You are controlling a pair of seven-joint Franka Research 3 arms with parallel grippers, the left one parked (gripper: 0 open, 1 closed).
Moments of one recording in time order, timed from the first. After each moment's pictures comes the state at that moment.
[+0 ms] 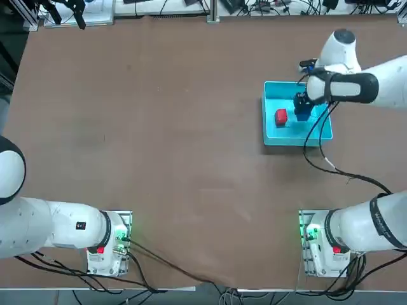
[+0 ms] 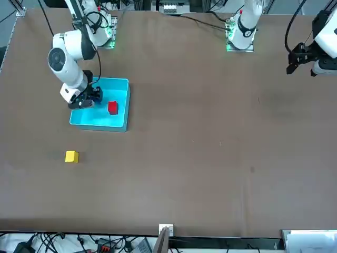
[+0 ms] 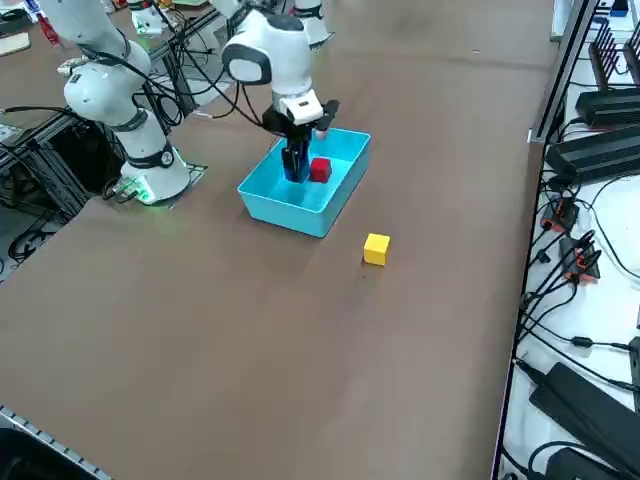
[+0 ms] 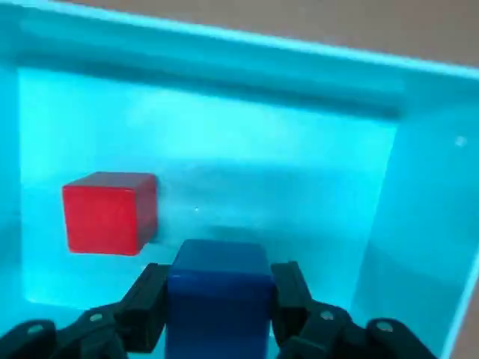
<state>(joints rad) 0.20 0.01 -0.03 -2.52 -0.01 2.47 0.08</state>
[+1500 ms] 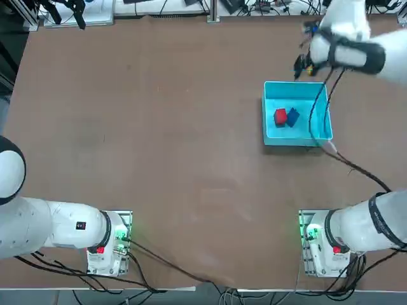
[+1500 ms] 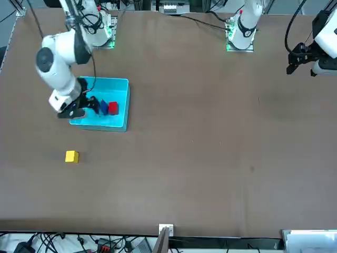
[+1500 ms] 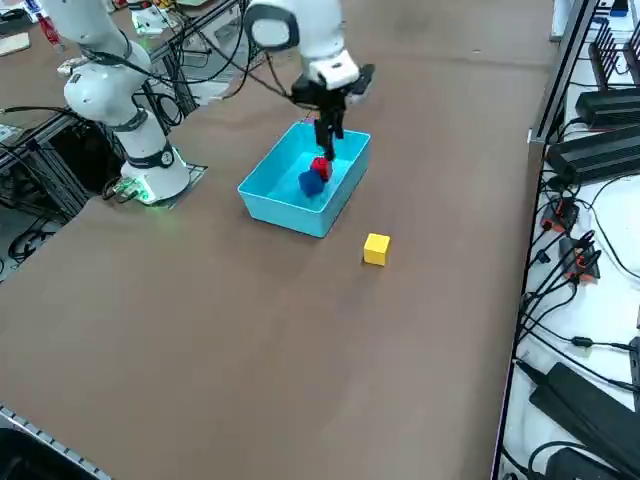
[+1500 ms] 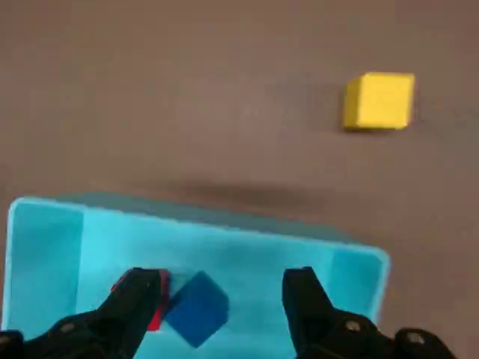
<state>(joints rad) 0.16 0.12 -0.04 -2.09 -0.02 2.23 0.02</state>
